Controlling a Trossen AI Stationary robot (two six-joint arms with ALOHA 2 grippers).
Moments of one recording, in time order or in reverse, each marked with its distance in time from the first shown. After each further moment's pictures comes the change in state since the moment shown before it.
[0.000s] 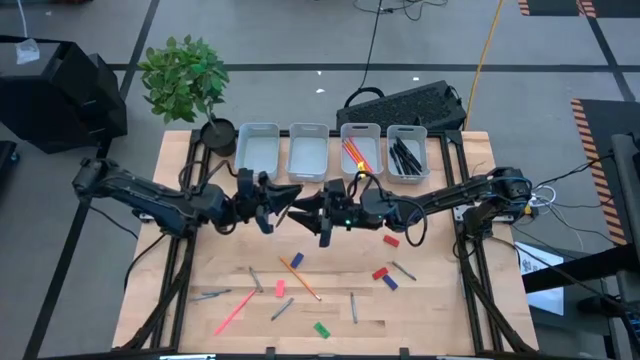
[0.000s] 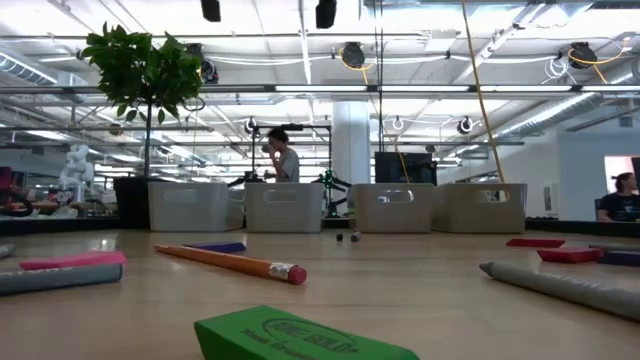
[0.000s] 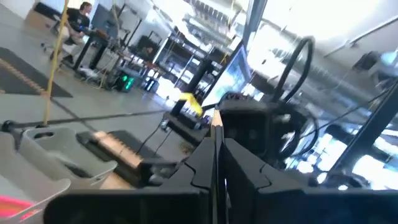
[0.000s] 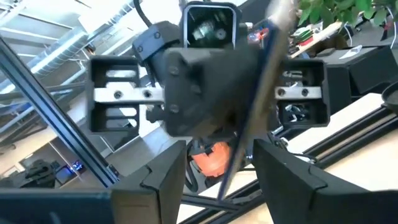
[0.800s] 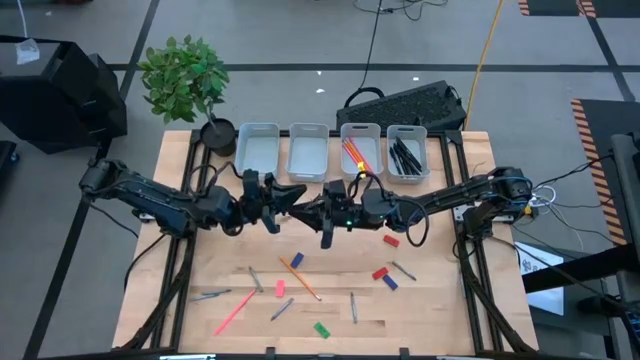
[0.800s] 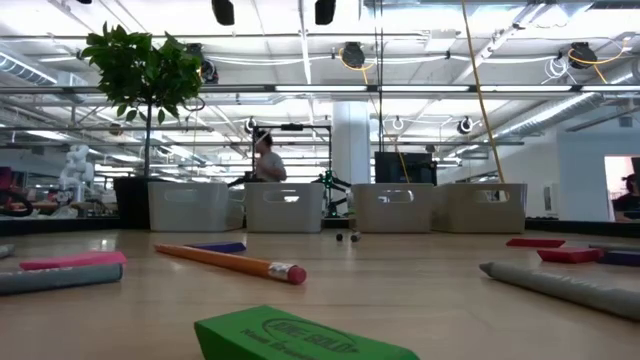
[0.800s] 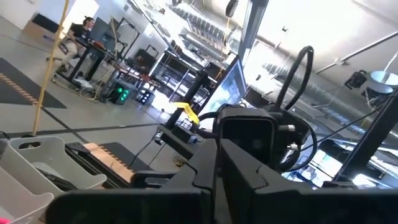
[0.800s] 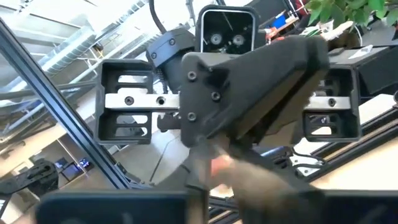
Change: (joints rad) left arm 0.002 0.091 0.001 0.155 -0.003 0.011; right arm -0.007 -0.001 0.000 0.003 -0.015 -0.006
